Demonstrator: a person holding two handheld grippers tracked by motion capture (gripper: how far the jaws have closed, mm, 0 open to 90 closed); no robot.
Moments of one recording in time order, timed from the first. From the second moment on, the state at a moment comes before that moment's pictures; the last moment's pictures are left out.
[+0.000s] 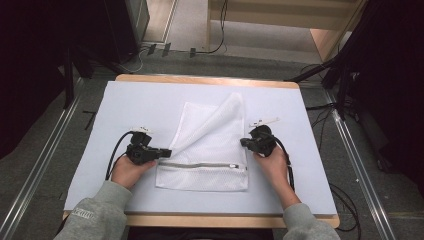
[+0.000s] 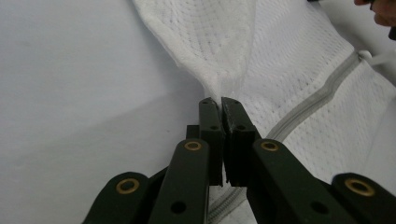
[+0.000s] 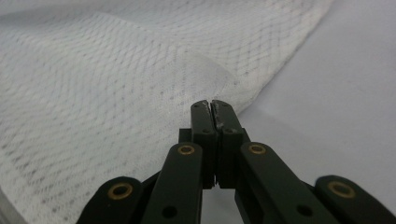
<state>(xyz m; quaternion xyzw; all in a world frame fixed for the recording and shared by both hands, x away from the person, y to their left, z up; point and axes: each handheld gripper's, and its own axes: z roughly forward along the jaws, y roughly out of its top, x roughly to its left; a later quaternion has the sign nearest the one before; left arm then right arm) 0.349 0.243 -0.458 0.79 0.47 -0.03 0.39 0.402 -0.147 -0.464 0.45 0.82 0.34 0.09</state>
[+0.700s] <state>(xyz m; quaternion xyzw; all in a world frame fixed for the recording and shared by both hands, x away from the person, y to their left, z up) 0.359 0.260 -0.439 0.79 0.47 0.03 0.40 0.385 -0.156 -0.463 0.45 0.83 0.34 0.05</state>
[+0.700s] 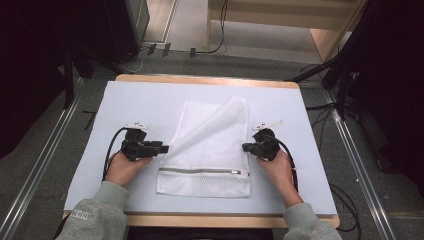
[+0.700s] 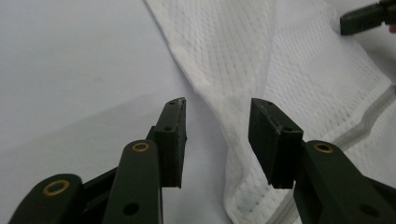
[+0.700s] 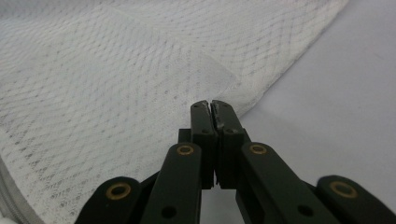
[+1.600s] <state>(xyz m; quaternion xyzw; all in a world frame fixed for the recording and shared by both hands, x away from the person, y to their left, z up) 0.447 0.203 -0.461 0.82 0.44 0.08 0.36 0.360 -0.167 -0.467 0.45 0.83 0.34 0.05</state>
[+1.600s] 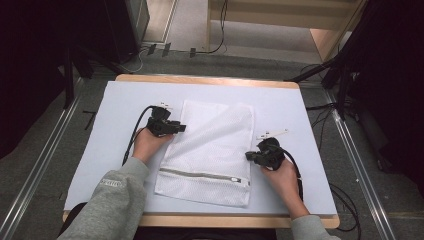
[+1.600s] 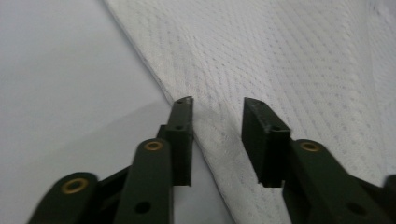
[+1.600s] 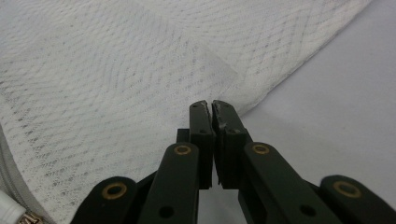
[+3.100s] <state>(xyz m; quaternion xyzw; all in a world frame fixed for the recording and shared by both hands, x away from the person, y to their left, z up) 0.450 0.252 -0.449 0.77 0.50 0.08 0.38 0.386 -0.155 -0.463 0.44 0.82 0.36 0.07</state>
